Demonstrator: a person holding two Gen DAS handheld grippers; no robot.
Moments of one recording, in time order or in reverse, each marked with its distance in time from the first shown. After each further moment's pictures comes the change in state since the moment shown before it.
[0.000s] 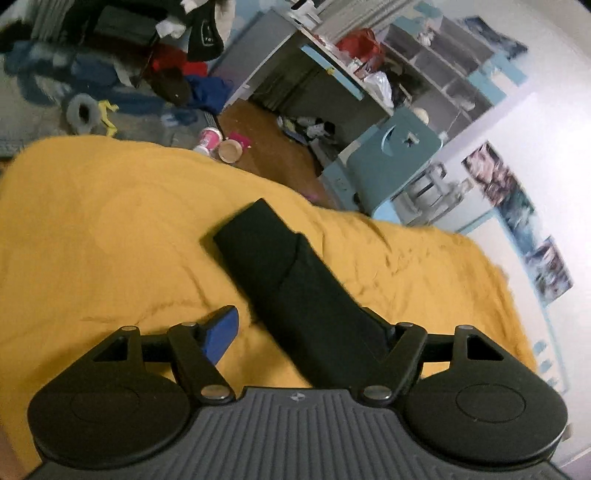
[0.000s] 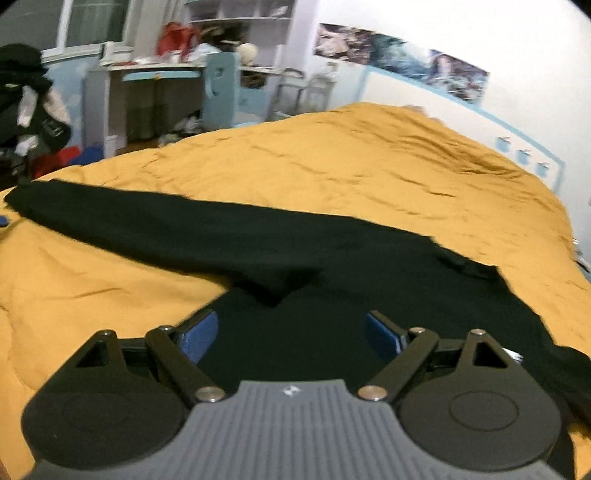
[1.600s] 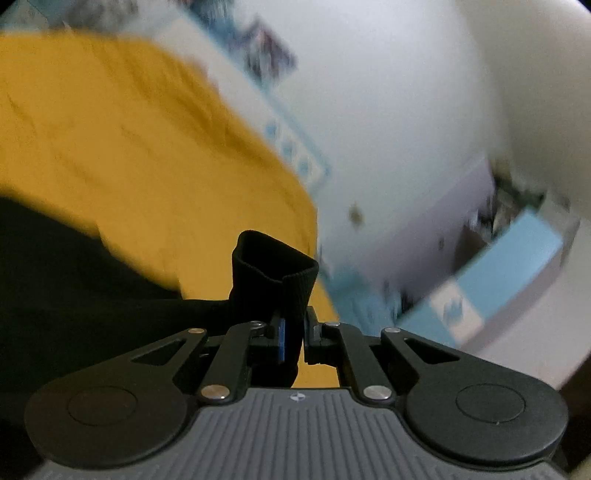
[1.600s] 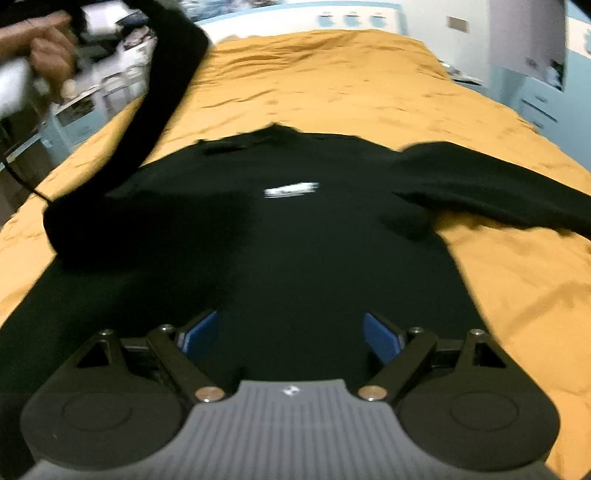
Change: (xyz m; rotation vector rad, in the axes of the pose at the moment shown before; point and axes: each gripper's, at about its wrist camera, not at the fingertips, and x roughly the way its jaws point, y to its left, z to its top) left arm 0.039 -0.405 -0.369 0.451 0.577 -0.777; right arm -0.096 -0.258 -0.167 0.610 0.171 -0.248
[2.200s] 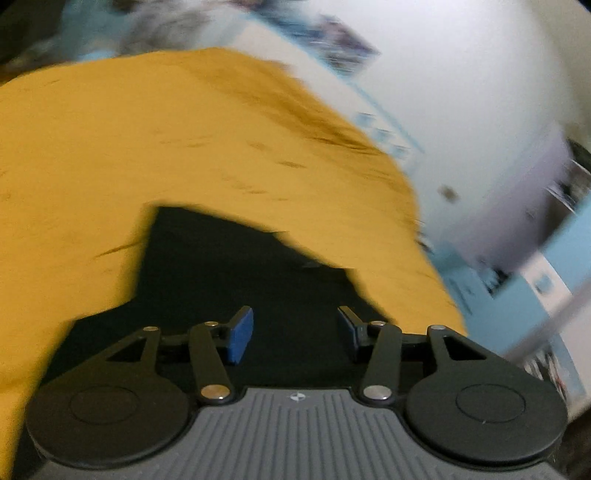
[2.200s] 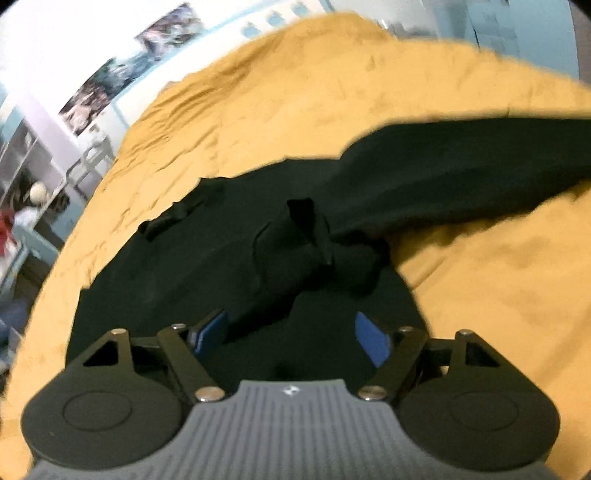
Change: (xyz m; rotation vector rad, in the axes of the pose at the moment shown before) left arm -0.151 0.143 0.000 0.000 0.013 0.340; right arm 0.098 -0.094 0.069 0.414 0.014 0.146
